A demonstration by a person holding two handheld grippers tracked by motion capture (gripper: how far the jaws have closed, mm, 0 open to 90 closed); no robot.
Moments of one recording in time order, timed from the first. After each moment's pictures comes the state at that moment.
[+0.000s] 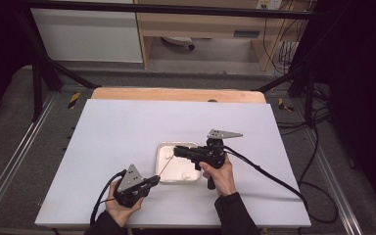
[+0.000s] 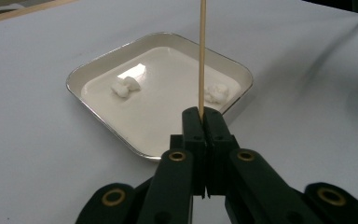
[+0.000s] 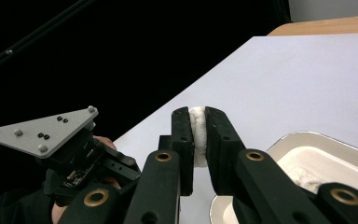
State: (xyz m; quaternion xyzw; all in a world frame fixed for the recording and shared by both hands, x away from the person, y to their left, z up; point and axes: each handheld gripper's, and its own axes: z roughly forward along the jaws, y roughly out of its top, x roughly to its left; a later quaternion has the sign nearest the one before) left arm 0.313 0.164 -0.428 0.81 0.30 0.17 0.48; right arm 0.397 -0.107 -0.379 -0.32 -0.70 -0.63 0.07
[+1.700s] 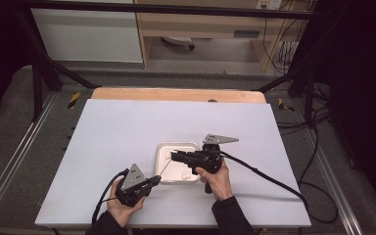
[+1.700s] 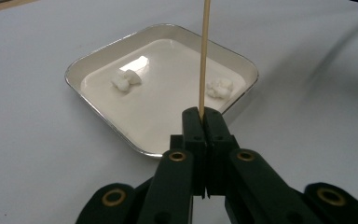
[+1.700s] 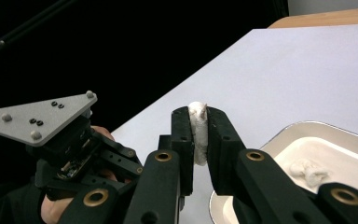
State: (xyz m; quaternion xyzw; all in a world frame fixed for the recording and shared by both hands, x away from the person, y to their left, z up) left arm 0.316 0.159 -0.428 0.81 0.31 0.17 0.46; right arm 0.390 -0.099 -0.391 -0.32 -0.71 -0.62 0.06
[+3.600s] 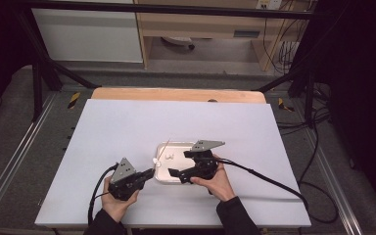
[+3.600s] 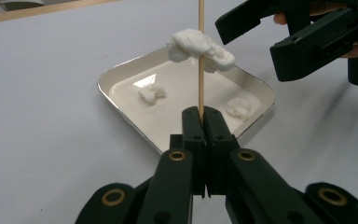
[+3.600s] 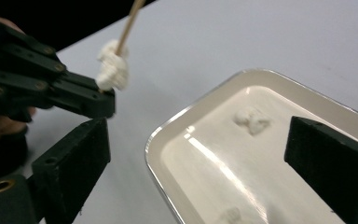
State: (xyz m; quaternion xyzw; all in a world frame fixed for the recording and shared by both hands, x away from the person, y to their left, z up) left arm 0.326 0.181 -0.422 0.78 0.34 0.16 0.49; right arm 0.391 -0.086 -0.412 -0.31 -0.81 -0.50 -0.04
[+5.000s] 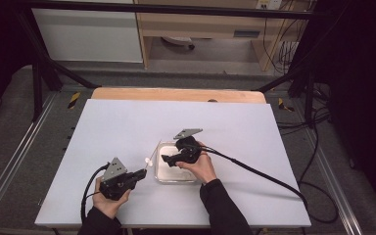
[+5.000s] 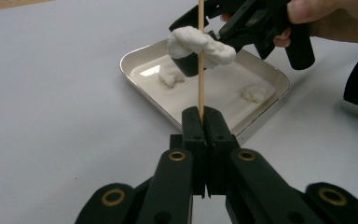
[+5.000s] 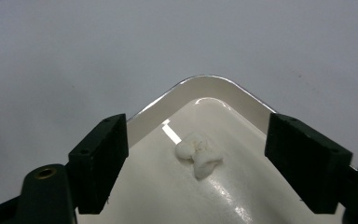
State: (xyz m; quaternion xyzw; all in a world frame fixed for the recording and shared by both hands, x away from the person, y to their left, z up) left arm 0.328 0.202 -0.423 0.79 0.35 0.16 0.48; right arm 0.447 -0.041 -0.433 -0.33 -0.84 -0.42 -0.09
